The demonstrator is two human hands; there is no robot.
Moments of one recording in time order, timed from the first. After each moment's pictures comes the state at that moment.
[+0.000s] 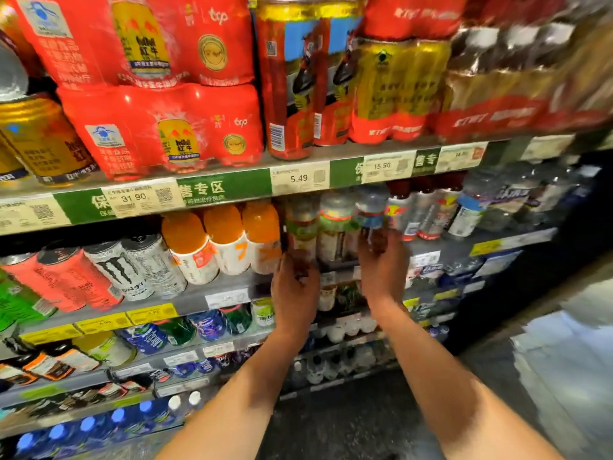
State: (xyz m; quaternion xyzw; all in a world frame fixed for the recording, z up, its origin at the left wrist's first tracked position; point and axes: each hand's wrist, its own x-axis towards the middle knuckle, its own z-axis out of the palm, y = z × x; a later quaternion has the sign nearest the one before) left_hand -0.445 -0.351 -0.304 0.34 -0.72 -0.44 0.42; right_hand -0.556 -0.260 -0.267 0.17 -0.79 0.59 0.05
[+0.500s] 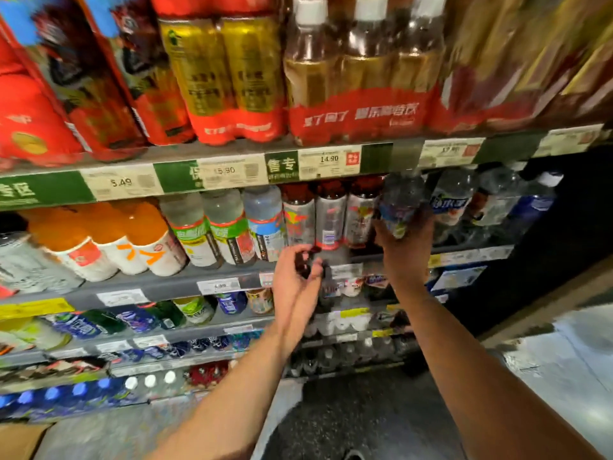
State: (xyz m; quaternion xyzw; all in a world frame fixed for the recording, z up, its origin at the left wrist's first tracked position) left_hand -0.617 -0.222 -0.307 0.35 -0.72 -0.45 0.40; right_hand -0.785 -0.133 -0.280 0.20 -0.78 0.59 0.05
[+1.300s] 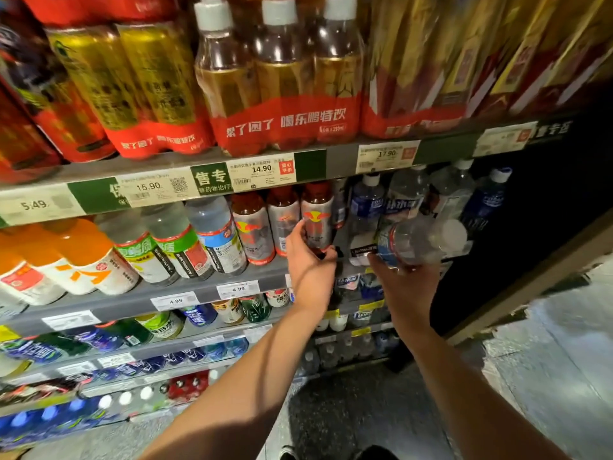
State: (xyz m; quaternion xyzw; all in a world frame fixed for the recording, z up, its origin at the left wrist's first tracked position) left_hand -0.731 -0.184 -0.307 0.40 -0.67 -0.52 0.36; right_hand -0.796 -0.049 -0.293 0.12 -0.73 0.67 -0.01
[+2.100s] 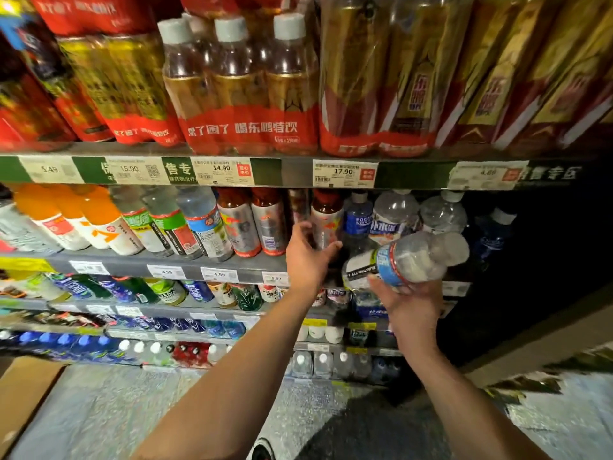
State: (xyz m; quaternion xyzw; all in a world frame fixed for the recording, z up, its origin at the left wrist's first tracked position) left_hand -0.790 -0.155 -0.285 0.49 -0.66 -0.44 0.37; right_hand -0.874 0.000 -0.291 0.19 -0.68 0.69 -0.17
